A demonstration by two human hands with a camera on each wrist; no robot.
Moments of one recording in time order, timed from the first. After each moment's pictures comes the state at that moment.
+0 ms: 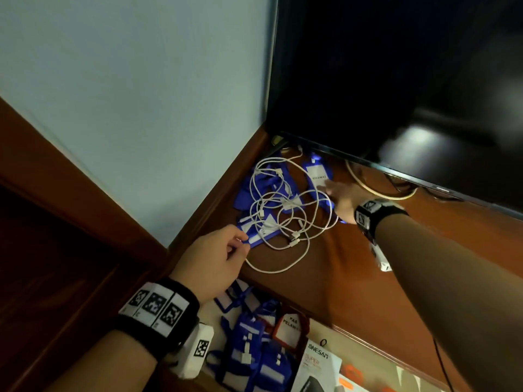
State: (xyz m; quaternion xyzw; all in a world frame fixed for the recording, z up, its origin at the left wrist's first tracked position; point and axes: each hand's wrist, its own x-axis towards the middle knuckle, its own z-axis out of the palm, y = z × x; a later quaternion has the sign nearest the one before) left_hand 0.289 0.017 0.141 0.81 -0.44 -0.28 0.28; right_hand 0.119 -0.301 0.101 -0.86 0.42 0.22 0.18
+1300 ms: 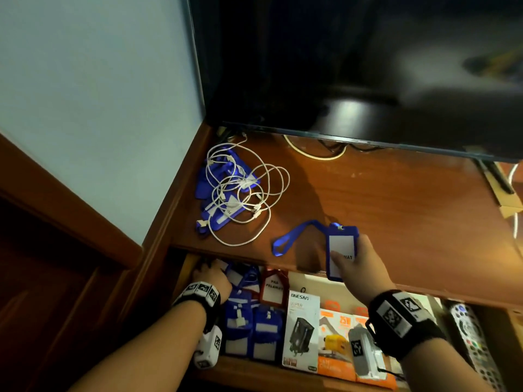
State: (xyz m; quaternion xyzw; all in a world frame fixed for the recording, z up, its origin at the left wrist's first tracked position) left_hand 0.246 0.025 -0.006 0.85 -0.41 -0.32 -0.09; right_hand -0.044 -0.045 0.128 -0.62 0.67 -0.18 0.37
